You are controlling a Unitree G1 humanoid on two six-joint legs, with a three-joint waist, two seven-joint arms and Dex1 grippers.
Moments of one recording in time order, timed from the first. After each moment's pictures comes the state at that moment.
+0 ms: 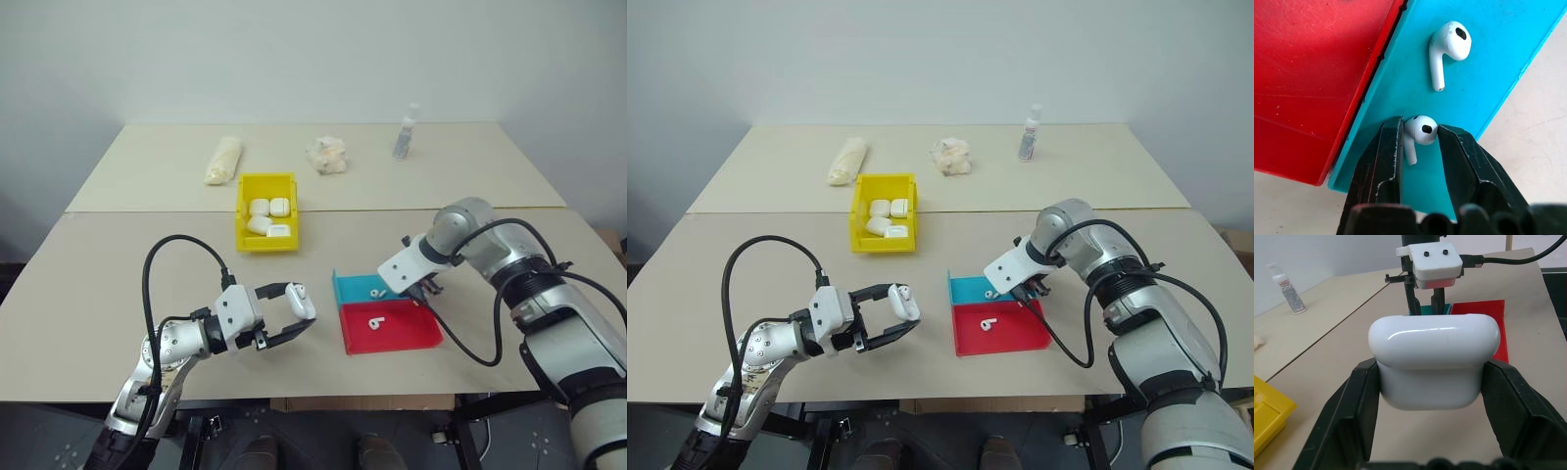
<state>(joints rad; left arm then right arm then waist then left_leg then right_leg) -0.13 0.50 -0.09 -0.28 -0.28 0.00 -0.90 -1.09 -0.67 0.58 0.67 -0.46 -0.41 1.44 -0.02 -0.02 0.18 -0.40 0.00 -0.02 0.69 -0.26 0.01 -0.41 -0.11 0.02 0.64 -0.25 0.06</state>
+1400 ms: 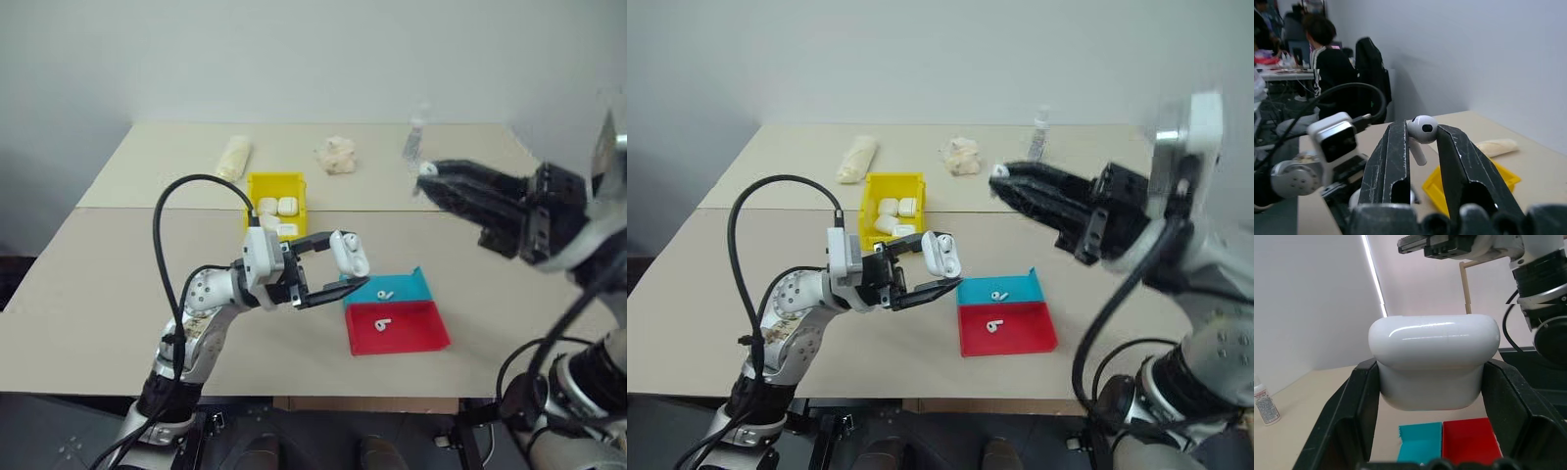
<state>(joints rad) -0.47 0.32 -0.14 -0.23 -0.48 0.07 -0.97 -0.70 -0.46 -0.66 -0.77 0.93 1.29 0.80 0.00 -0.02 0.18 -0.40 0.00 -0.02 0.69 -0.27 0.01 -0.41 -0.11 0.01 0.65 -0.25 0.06</state>
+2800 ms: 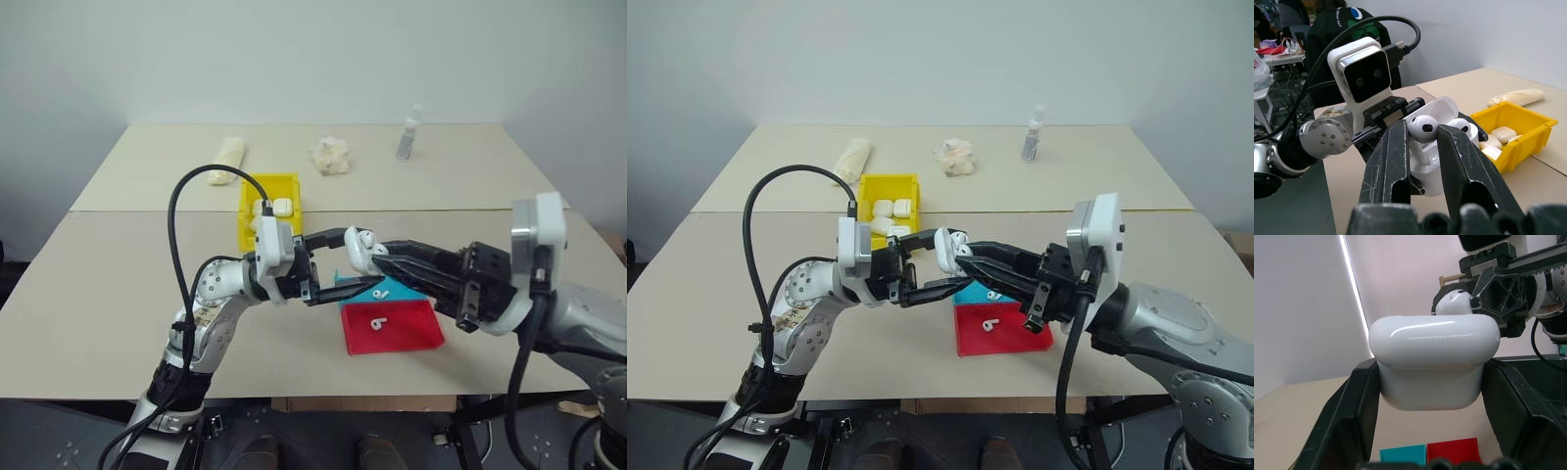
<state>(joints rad) -0.51 0.31 -0.15 -0.23 -0.51 0.13 -1.01 -0.29 -0.73 -0.33 -0.80 1.19 0.81 0.50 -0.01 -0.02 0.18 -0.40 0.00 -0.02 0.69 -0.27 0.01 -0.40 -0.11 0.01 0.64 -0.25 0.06</state>
